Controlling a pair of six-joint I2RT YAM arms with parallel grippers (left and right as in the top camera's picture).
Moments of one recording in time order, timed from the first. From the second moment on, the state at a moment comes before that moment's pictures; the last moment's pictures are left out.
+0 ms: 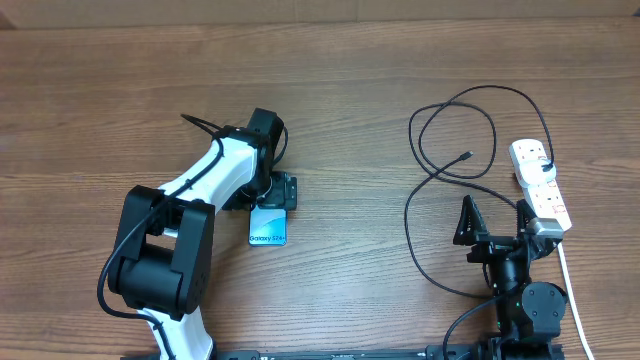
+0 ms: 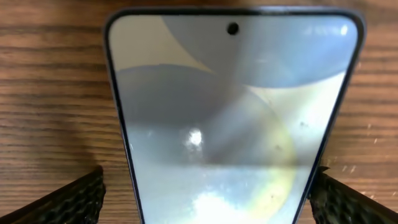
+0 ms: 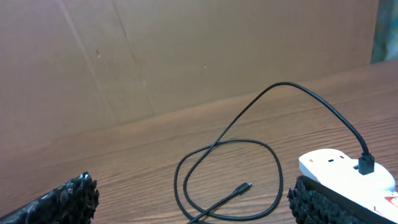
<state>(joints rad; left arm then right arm) -0.31 1.95 1.22 -0.89 0.01 -0.30 -0.03 0.01 0.02 -0.03 -0.03 0.25</state>
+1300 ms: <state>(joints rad) -0.31 2.00 1.29 -0.99 0.06 -0.43 -0.03 0.01 0.02 -0.03 -0.03 0.25</state>
